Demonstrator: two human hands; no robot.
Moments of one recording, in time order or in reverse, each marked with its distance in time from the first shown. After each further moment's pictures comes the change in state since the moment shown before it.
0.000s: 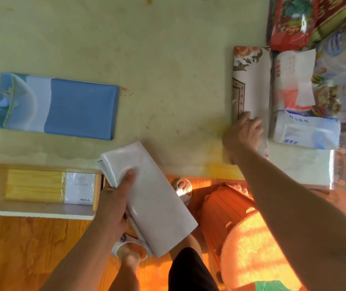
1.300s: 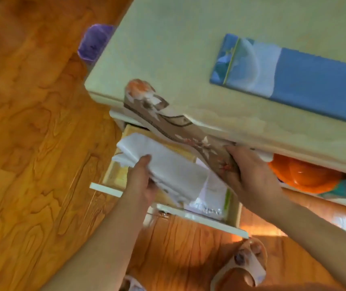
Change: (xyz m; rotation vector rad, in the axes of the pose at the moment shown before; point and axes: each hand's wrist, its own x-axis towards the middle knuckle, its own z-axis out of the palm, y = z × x) left_hand 0.328 -0.024 -0.485 -0.610 -0.093 0.108; right_hand -0.413 -0.344 0.261 0.268 0.173 -1.249
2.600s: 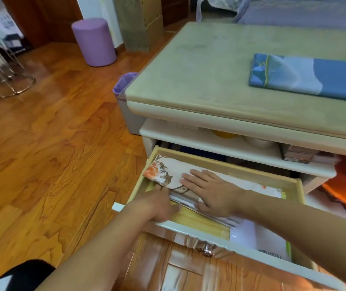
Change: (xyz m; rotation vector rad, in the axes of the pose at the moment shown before) left_hand 0.078 0.020 -0.083 2.182 -0.183 0.463; right_hand 0.065 0.028 0.240 -0.471 -0.488 -0.398
